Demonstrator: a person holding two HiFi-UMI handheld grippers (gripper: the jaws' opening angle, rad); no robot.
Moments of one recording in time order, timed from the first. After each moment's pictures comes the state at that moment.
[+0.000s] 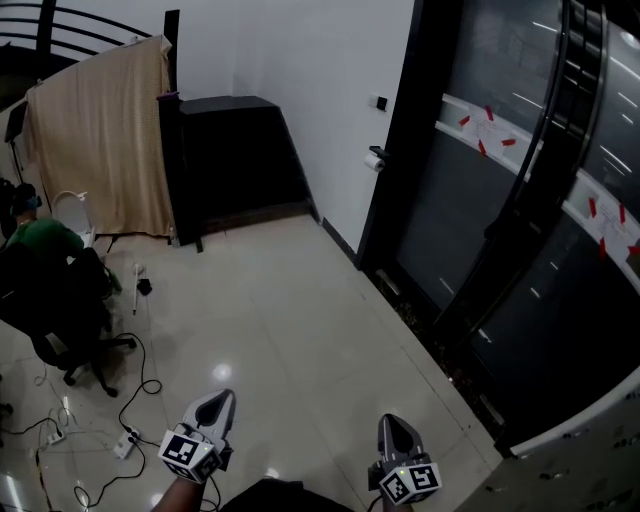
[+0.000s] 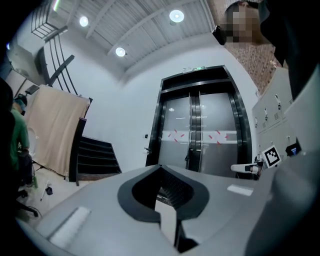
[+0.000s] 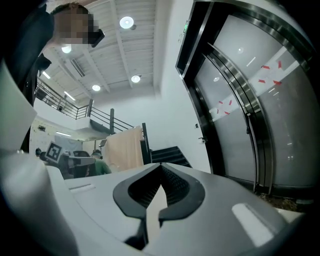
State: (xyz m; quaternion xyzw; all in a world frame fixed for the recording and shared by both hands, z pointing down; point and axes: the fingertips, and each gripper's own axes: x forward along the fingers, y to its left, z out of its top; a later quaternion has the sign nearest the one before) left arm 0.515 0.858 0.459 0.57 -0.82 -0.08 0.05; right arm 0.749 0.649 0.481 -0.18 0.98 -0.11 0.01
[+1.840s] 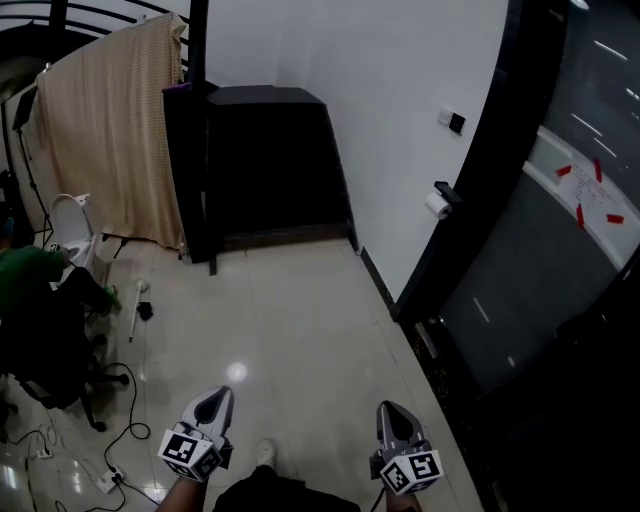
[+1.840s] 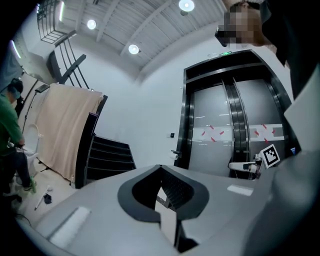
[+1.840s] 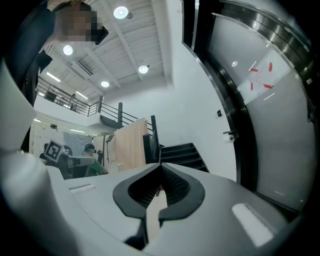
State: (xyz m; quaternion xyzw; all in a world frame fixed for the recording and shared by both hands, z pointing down) left arm 0.138 0.565 0.494 0.47 -0.88 -0.08 0.05; right arm 0.315 0.308 0.496 -0.06 0.99 -0.09 -0.01
